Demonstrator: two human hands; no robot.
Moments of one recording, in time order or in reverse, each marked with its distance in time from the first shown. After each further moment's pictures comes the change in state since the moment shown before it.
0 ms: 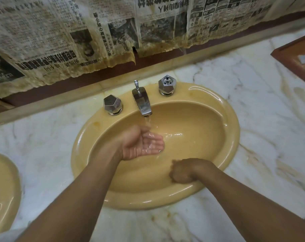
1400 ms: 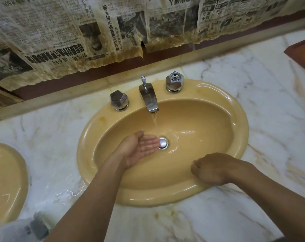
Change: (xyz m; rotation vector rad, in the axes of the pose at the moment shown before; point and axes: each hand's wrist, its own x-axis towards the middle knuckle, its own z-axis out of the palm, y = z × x) left_hand 0.030 -0.046 -0.033 -0.180 0.173 0.138; right_hand -0.066 0.017 -0.018 -0.284 0.101 0.007
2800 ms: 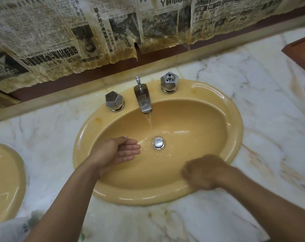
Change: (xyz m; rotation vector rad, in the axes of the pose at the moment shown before) left_hand -0.052 0.011 -0.022 0.195 0.103 0.068; right_hand 0.002 -0.002 0.010 -0.128 0.096 -0.188
